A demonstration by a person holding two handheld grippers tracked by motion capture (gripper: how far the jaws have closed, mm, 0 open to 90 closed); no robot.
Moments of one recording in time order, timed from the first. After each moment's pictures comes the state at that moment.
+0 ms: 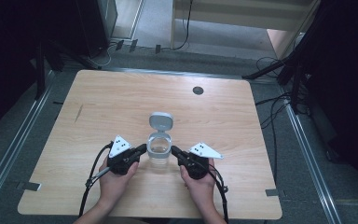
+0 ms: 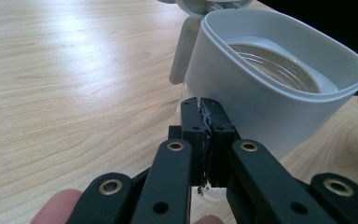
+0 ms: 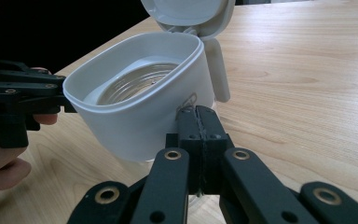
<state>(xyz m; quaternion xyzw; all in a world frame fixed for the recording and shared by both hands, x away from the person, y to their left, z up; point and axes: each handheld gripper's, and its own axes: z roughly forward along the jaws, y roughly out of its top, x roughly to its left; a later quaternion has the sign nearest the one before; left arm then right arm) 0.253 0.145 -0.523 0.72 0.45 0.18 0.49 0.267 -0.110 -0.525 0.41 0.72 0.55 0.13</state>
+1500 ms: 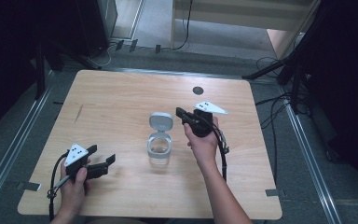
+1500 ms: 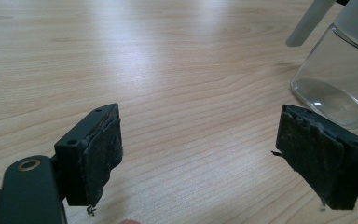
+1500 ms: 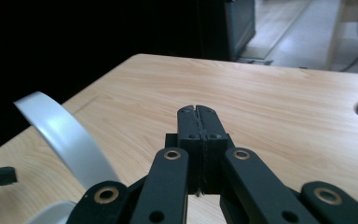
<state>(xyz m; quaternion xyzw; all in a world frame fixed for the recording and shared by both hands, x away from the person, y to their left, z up) 0.230 0.254 -0.551 0.68 0.51 0.22 0.48 0.365 -0.106 -0.457 0.41 0.71 0.56 0.15</state>
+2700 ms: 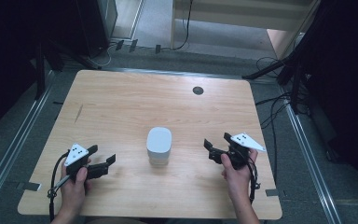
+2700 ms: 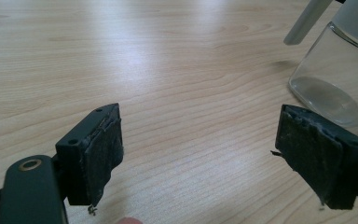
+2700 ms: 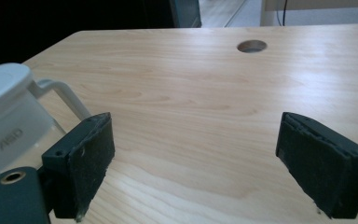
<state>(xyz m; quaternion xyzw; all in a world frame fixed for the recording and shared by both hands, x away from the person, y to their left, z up) 0.230 0.254 -0.551 0.69 0.51 0.22 0.47 0.291 -0.219 -0.500 0.48 0.68 0.51 0.21</state>
